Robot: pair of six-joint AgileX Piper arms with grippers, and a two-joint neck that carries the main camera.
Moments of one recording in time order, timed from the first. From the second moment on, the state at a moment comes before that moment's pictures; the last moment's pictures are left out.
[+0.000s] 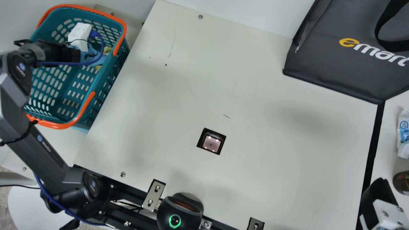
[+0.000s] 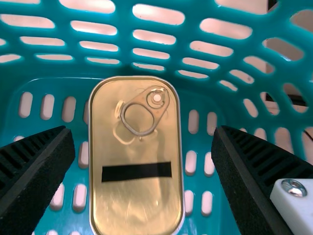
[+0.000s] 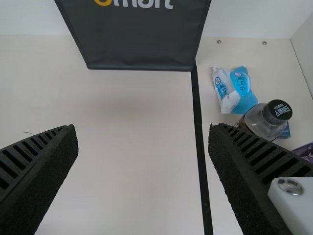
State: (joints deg) left arm 36.2 131.0 -73.2 -59.9 26.8 82.8; right arm 0.7 42.6 -69.8 -0.8 69.5 0.0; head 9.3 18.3
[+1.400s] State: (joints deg) left arm 39.8 113.8 -63.1 -32.8 23.2 51.3; right arm 0.7 42.6 -69.8 -0.8 69.5 0.0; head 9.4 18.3
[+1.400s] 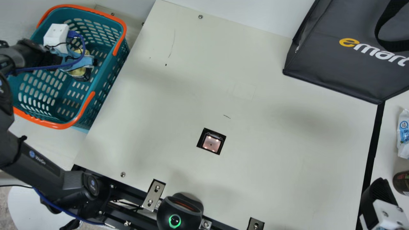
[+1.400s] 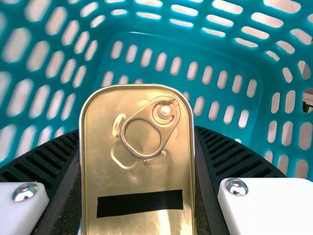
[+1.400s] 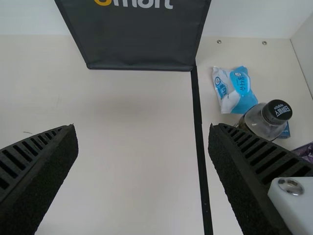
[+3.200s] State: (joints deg) left arm 4.4 70.0 -66.1 2.0 61.5 -26.8; right arm 0.7 42.6 -69.8 -0.8 69.5 0.0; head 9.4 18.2
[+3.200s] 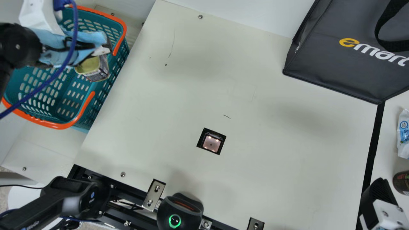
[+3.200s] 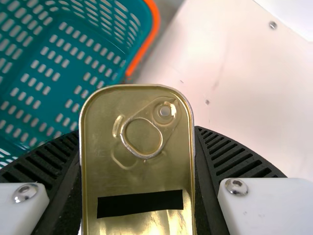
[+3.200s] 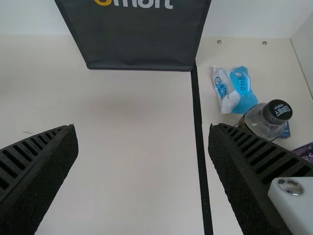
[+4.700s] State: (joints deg) left arm -57.9 76.0 -63.3 16.4 59.6 -66.9; right arm 0.7 42.6 -69.8 -0.8 69.5 0.0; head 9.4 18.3
